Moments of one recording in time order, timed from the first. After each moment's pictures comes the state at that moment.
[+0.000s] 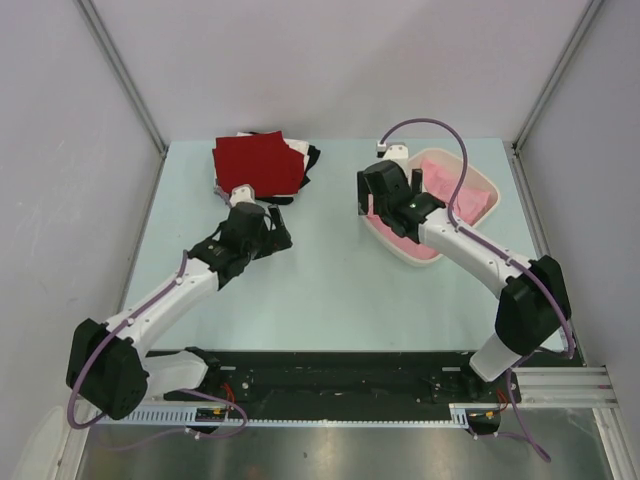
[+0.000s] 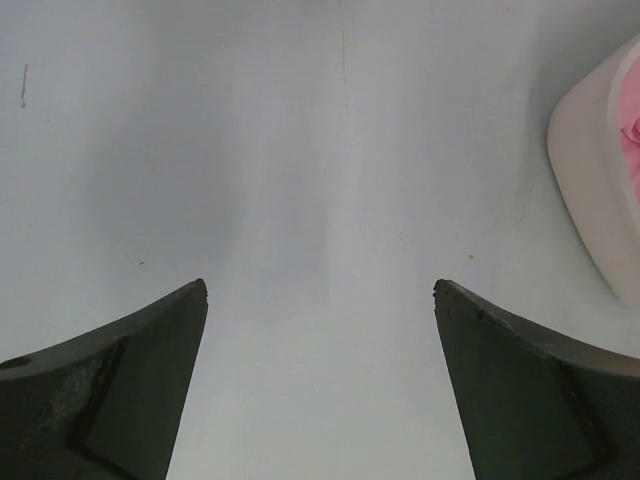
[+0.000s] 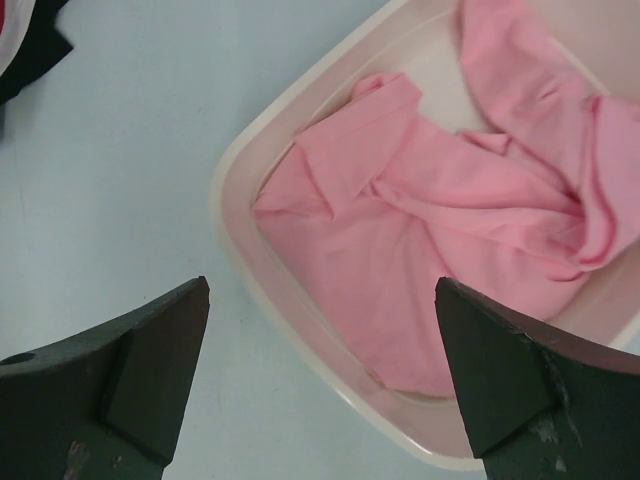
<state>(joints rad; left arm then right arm) -0.50 1.18 0.84 -0.35 -0.28 -0.67 0.64 1.61 1.35 -0.41 0.53 0.36</state>
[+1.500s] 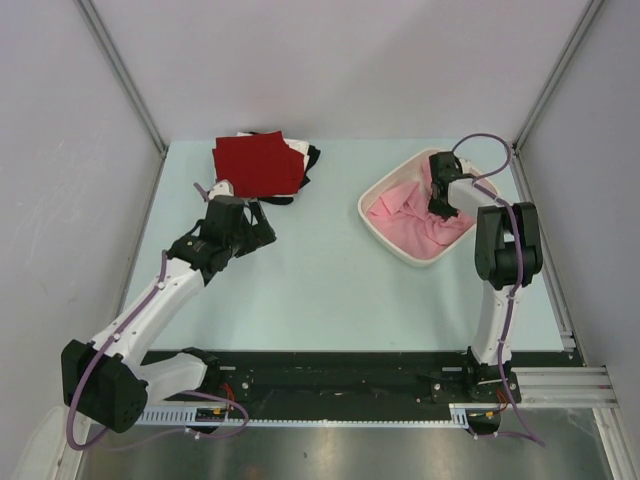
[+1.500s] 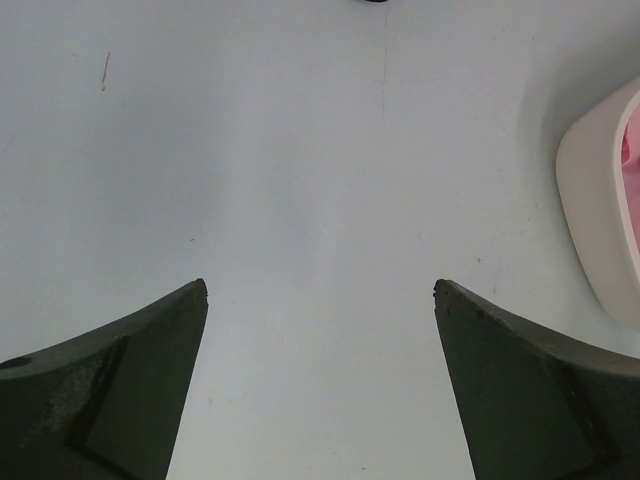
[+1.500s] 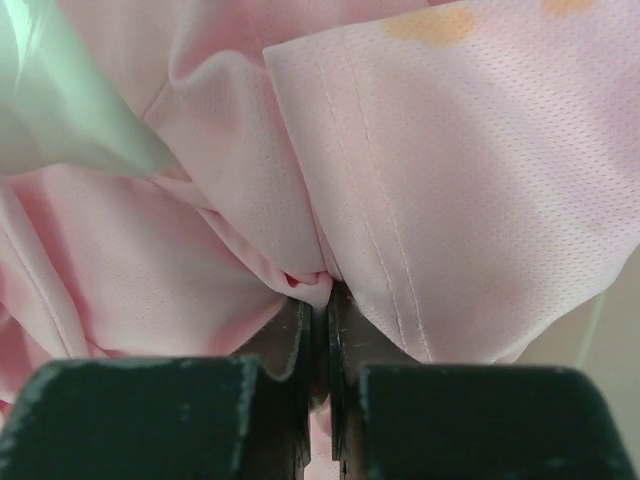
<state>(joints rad) -0.39 1.13 0.93 -0.54 -0.23 -0.67 0.13 2.07 1.48 -0.45 0.37 0.42</state>
